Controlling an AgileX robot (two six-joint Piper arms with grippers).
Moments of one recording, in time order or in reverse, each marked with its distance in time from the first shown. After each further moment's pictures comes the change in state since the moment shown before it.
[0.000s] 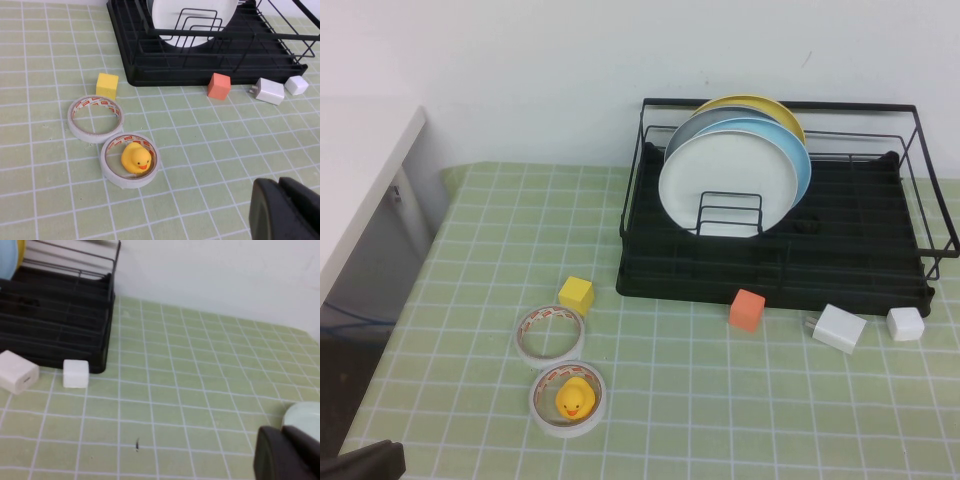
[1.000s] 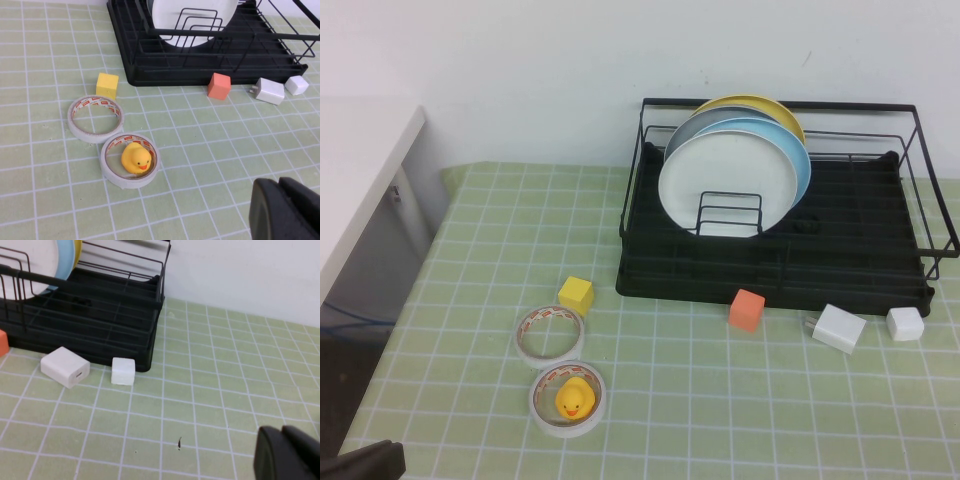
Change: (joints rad) right arm 0.149 0.000 -0.003 -0.032 0.032 0.079; left arm 0.000 0.000 0.000 0.000 0.000 -0.001
